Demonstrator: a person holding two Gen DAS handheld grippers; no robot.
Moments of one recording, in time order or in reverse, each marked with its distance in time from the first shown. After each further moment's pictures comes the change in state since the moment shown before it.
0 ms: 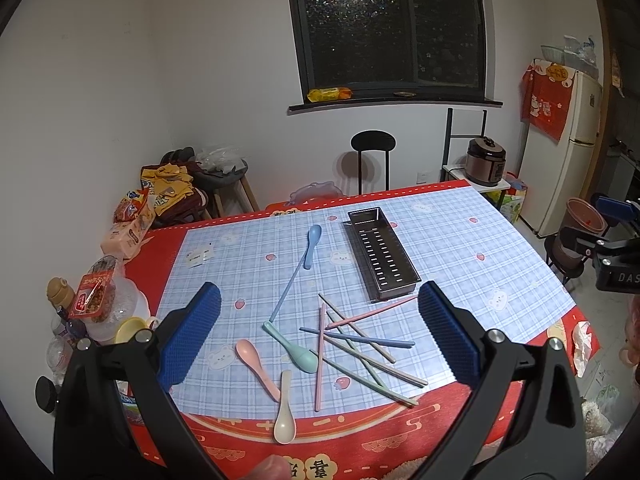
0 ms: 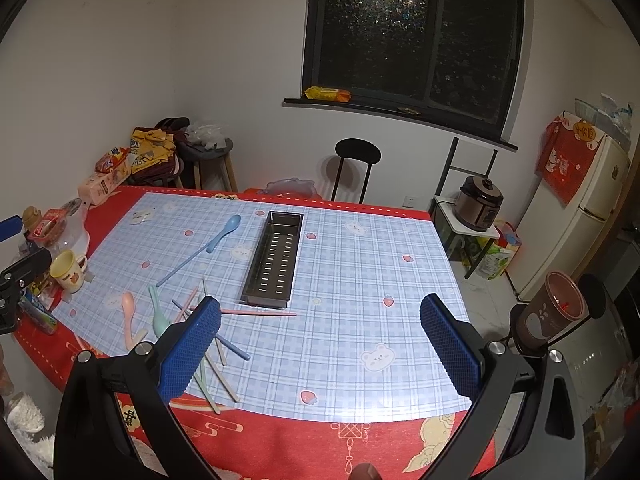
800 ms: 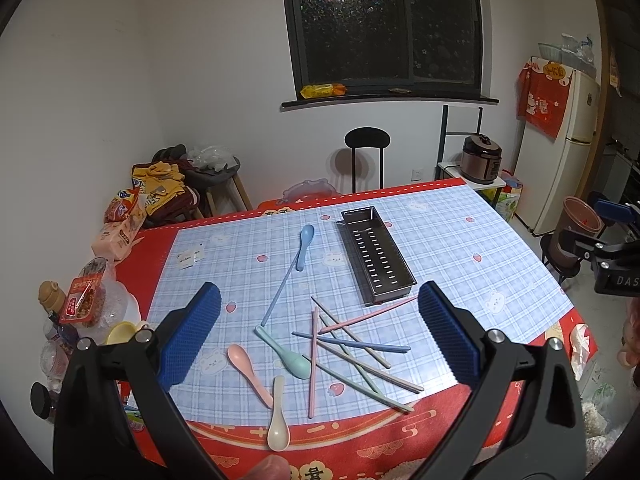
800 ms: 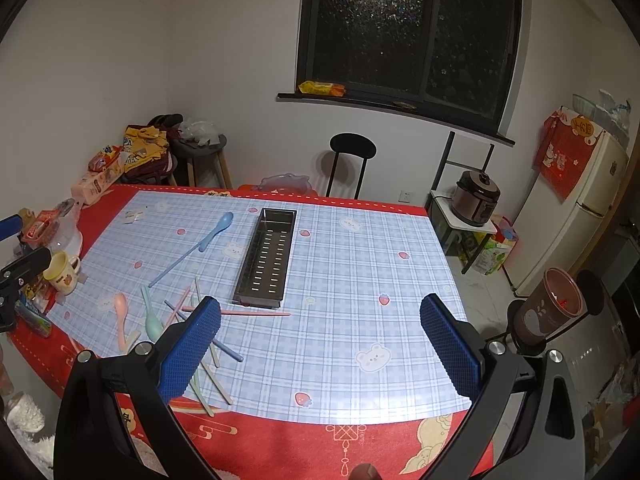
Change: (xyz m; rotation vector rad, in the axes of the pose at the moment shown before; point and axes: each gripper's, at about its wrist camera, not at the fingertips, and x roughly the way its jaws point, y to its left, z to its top) left arm 0.019 -0.007 0.008 0.001 0.014 -0.024; right arm 0.014 -0.007 0.003 0.010 0.020 -0.014
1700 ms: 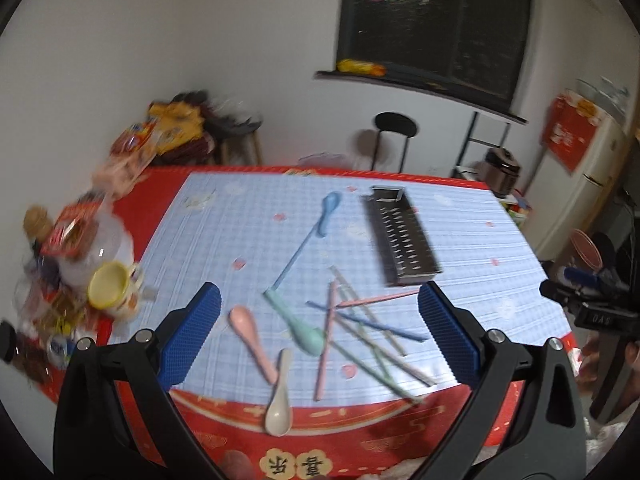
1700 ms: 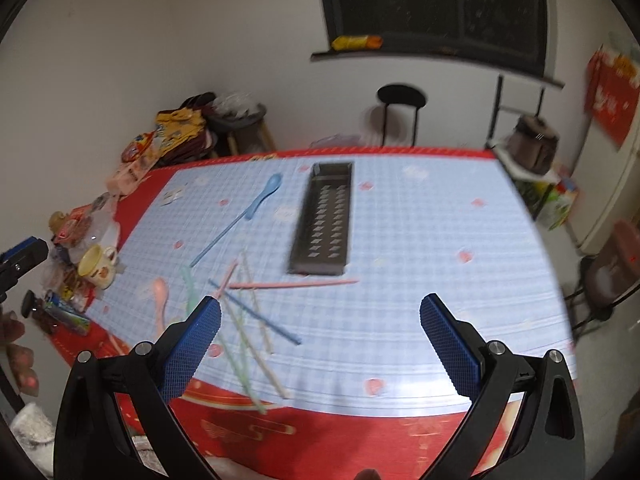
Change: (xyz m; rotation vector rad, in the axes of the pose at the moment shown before) left arm 0.045 0.080 -0.049 -0.223 0.098 -0.009; right arm 0.100 0.032 -0.046 0.100 0.145 0.251
